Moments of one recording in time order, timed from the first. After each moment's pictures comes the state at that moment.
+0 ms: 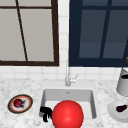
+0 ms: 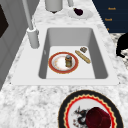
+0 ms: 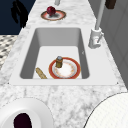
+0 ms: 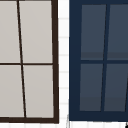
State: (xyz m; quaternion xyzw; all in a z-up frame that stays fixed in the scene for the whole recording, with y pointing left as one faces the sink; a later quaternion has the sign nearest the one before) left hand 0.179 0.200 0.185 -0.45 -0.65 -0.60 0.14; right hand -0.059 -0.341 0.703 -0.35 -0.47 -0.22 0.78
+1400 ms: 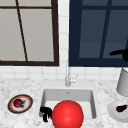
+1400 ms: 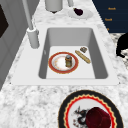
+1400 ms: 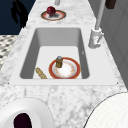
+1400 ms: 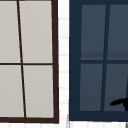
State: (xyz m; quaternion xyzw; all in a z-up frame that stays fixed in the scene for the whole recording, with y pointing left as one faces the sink) left hand 0.179 0.200 0.185 -0.45 -0.65 -0.60 0.14; right hand 0.082 -0.294 0.751 -0.36 -0.47 -0.26 0.76
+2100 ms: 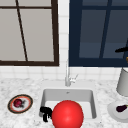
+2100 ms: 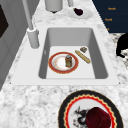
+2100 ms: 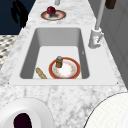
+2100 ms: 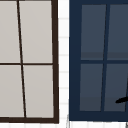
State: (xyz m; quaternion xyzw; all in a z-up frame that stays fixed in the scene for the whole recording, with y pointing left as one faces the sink) left hand 0.179 0.200 0.185 -0.45 -0.65 -0.60 0.14; right hand 0.136 -0.348 0.741 -0.33 -0.46 -0.25 0.78
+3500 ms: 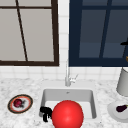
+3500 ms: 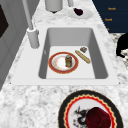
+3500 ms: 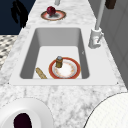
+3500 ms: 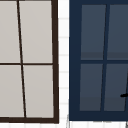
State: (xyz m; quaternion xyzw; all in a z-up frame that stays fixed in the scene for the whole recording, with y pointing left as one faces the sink) left hand 0.179 0.200 0.185 -0.45 -0.65 -0.60 0.14; right hand 0.304 -0.453 0.687 -0.25 -0.55 -0.21 0.77
